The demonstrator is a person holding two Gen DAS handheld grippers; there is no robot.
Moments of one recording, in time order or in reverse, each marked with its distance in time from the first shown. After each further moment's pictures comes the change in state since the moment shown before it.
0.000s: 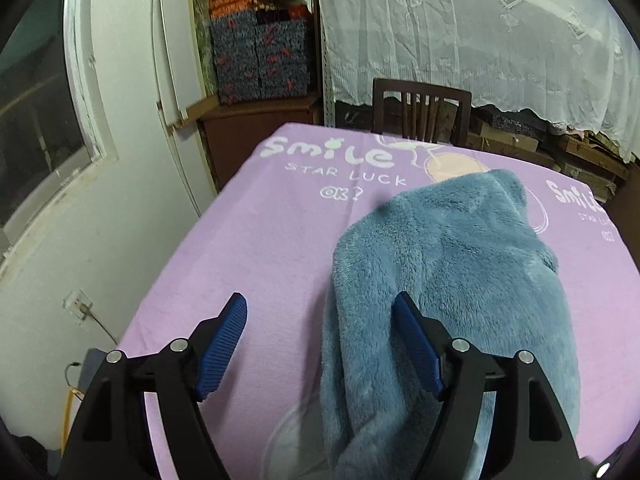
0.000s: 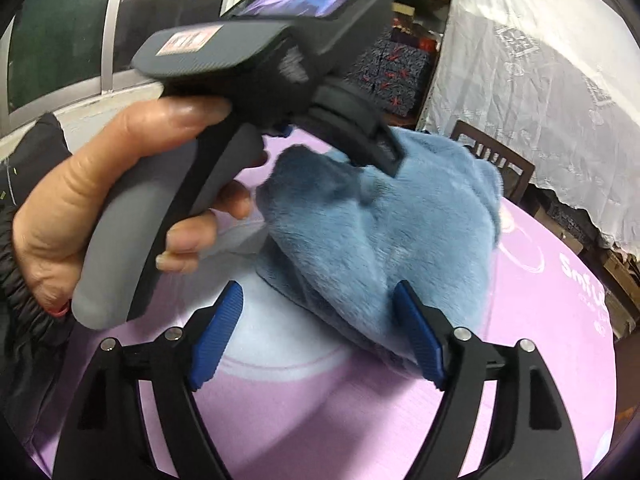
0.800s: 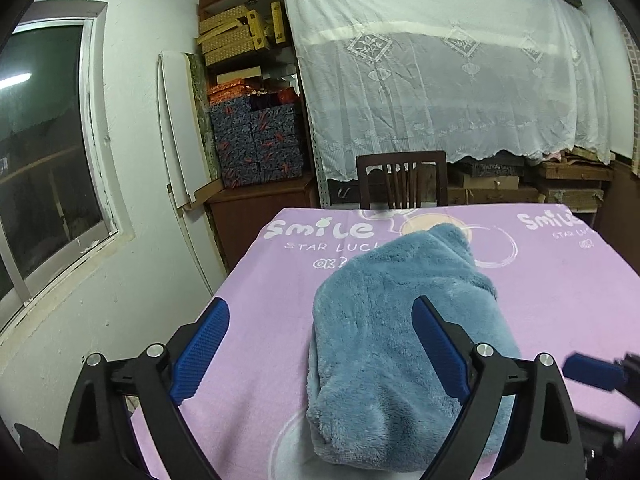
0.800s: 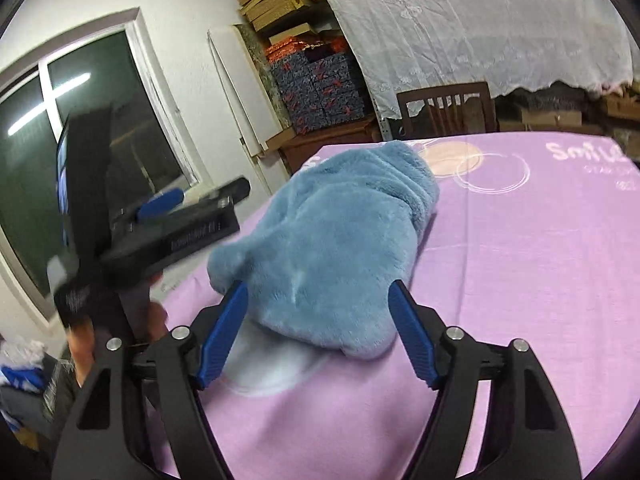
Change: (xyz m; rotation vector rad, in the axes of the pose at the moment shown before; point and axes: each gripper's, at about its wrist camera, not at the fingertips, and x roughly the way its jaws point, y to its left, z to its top) left arm -0.082 -0.033 -0.020 0.090 -0.284 0.022; right arm -0.039 -0.117 -0.002 0.549 -0.123 0.211
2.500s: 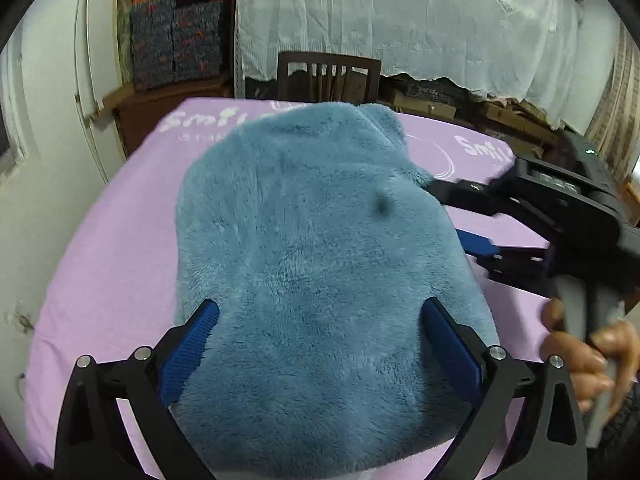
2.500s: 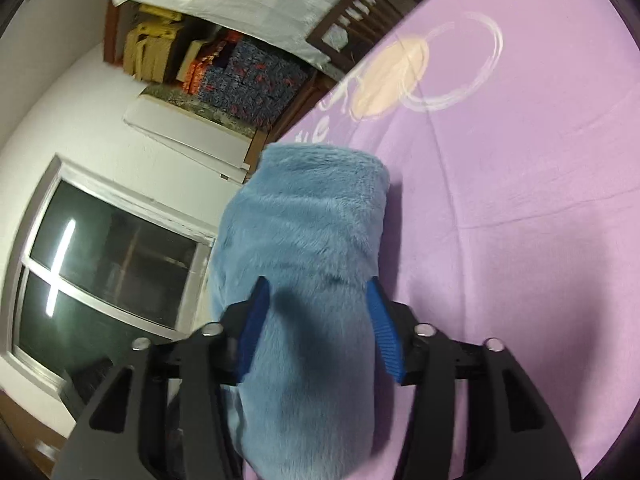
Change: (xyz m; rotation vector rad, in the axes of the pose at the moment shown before) left arm 0.073 -0.021 -0.036 -0.070 0.363 -0.364; right arm 0.102 -0.156 0.035 0.629 0.147 0.195
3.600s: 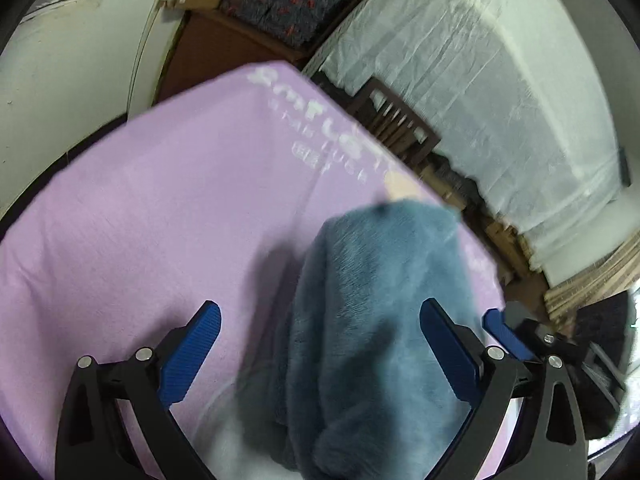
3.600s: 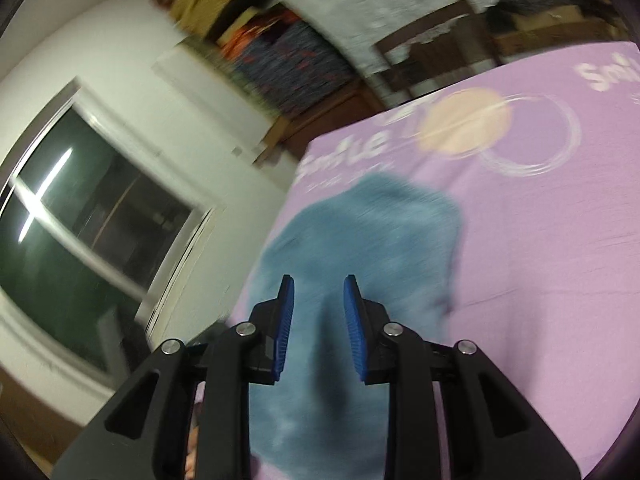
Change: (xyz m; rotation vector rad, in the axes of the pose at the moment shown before) left arm 0.004 0.128 0.010 -0.515 -0.005 -0.171; right arm 0.023 0.108 -0.015 -0.339 0.041 -0.046
